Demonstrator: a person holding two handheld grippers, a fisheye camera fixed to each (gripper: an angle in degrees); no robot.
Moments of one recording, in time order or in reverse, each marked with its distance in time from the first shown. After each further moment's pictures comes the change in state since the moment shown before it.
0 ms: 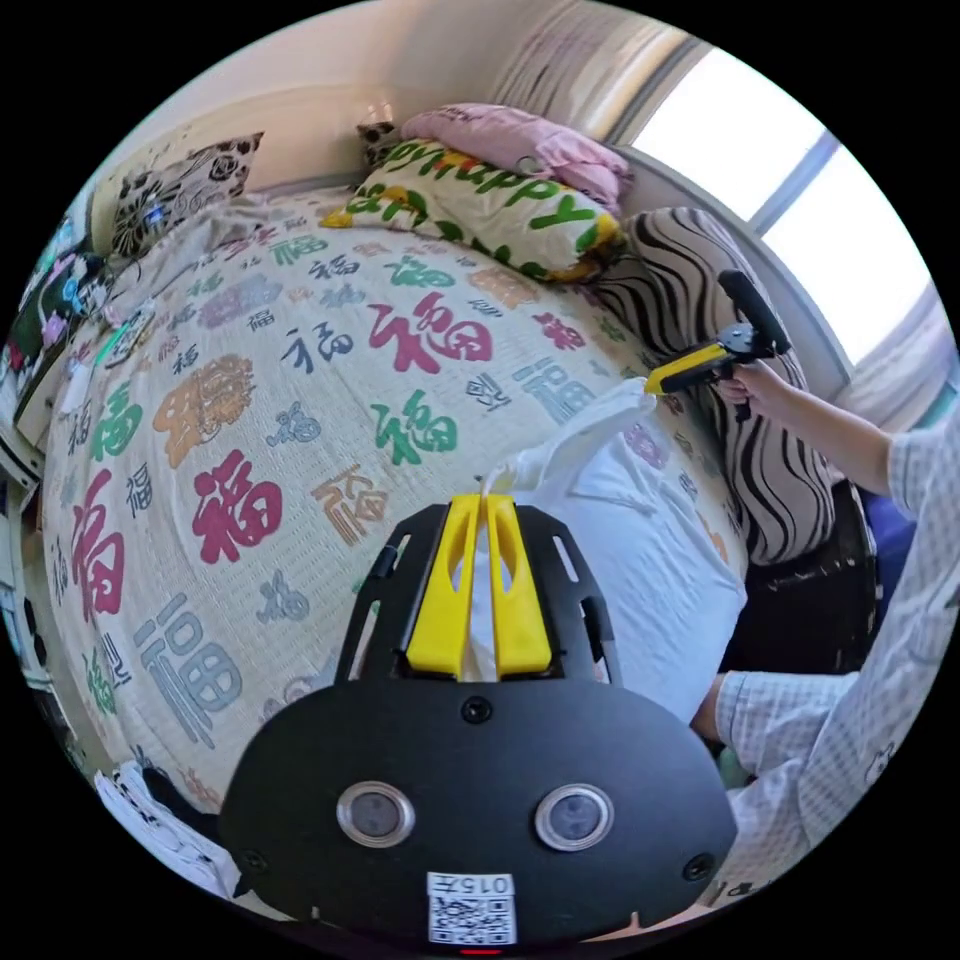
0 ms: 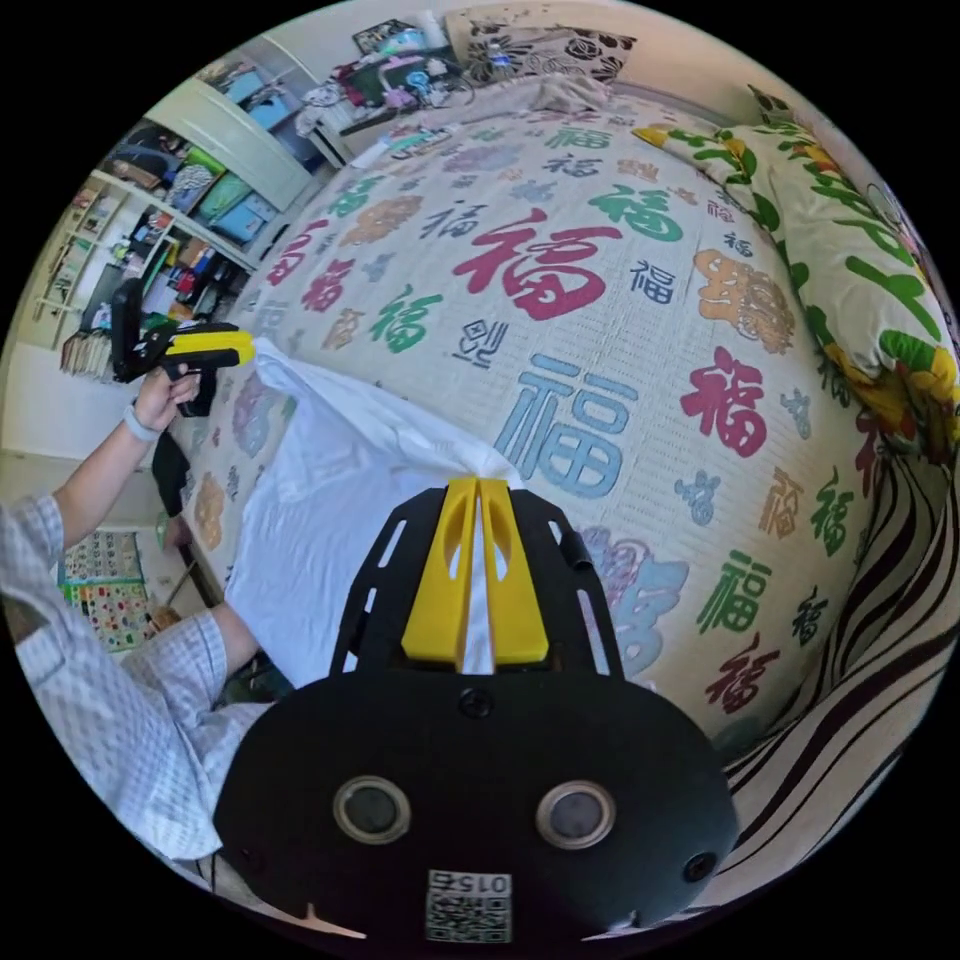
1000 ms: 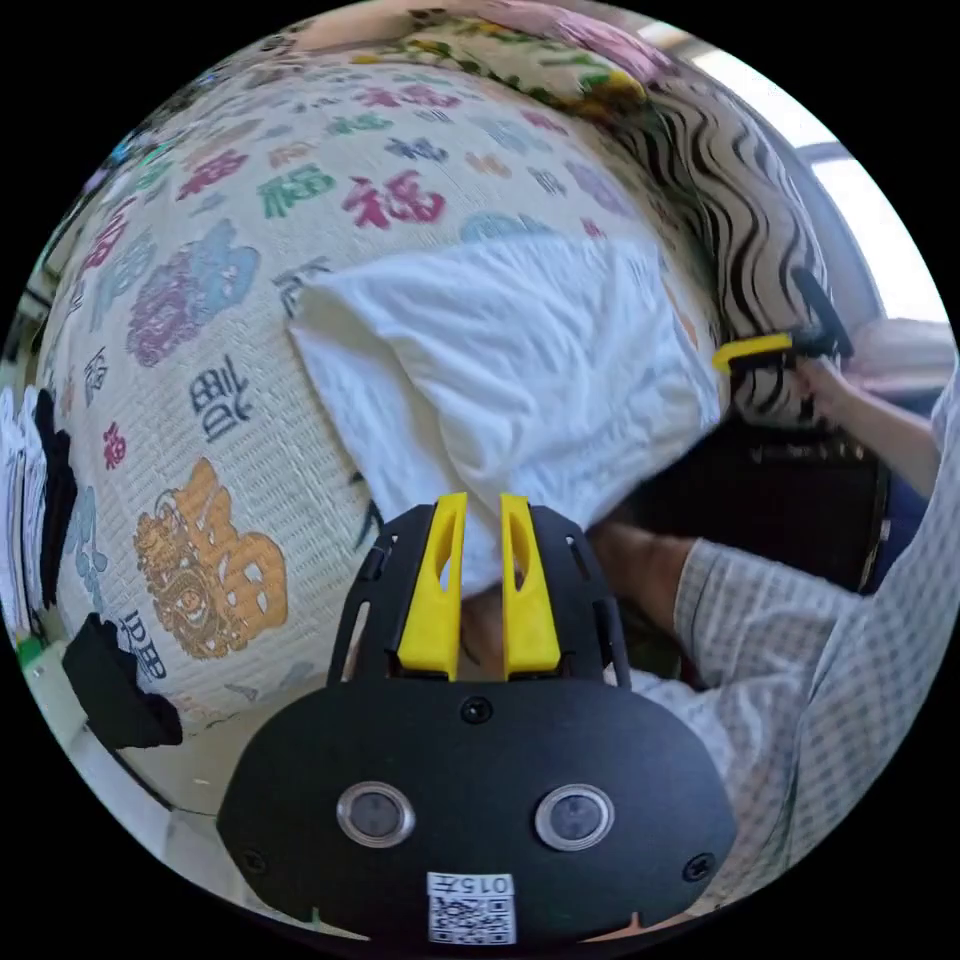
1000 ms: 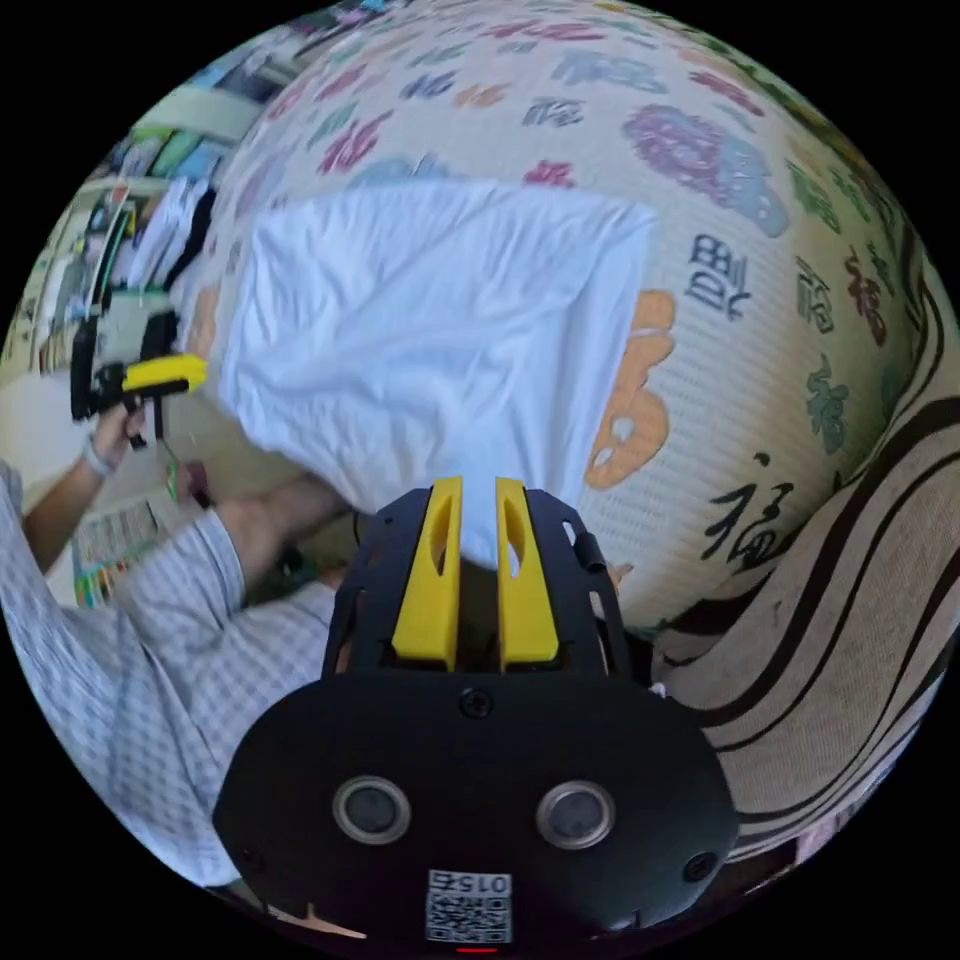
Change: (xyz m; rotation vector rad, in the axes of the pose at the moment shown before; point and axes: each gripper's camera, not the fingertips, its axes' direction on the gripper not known) left arm 0.155 0.268 -0.008 -0.346 -0.010 -0.239; right arm -0.021 0.322 0.095 -0.291 -0.050 0.154
